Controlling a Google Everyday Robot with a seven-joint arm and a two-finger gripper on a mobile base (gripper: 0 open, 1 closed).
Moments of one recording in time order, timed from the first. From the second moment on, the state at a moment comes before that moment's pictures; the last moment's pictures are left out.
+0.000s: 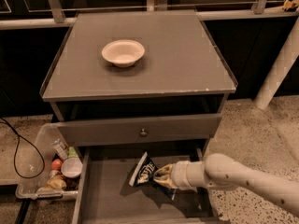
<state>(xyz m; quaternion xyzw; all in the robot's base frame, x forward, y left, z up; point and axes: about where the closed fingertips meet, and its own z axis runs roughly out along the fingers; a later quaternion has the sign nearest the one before) 0.481 -0.058 0.471 -0.54 0.72 0.24 0.37</state>
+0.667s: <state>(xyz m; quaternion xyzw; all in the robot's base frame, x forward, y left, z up) 0.494 -0.132 0.608 -0.56 0.71 0.20 0.38</state>
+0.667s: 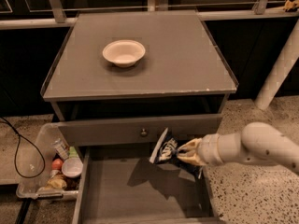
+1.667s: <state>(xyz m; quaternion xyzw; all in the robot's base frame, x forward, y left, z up) 0.510 -0.152 0.697 -0.59 0.71 0.17 0.36</state>
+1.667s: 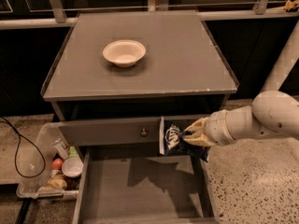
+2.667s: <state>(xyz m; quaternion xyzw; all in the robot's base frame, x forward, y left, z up) 0.458 -0.146 0.833 -0.65 0.64 0.06 0.41</state>
